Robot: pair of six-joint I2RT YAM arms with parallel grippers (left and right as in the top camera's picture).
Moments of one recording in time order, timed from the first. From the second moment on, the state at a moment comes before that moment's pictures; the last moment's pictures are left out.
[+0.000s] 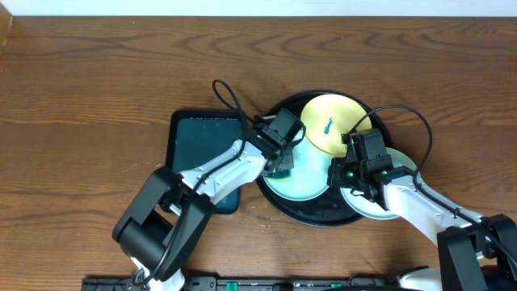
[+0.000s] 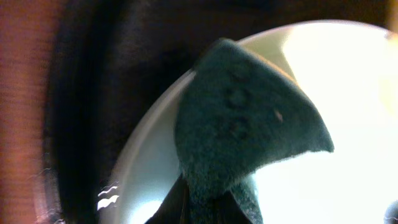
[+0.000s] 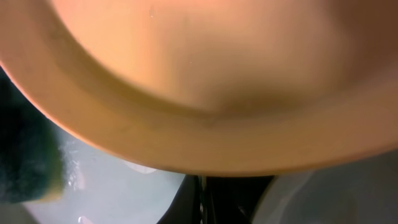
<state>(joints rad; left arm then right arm) -0.67 1.86 1.10 -0.46 -0.01 -0.79 0.30 1.53 0.60 -0.17 -0.22 0.45</state>
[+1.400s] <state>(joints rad) -0.61 1.90 1.15 -0.64 0.27 -0.78 0.30 1.53 0.60 -0.18 -0.21 0.42</state>
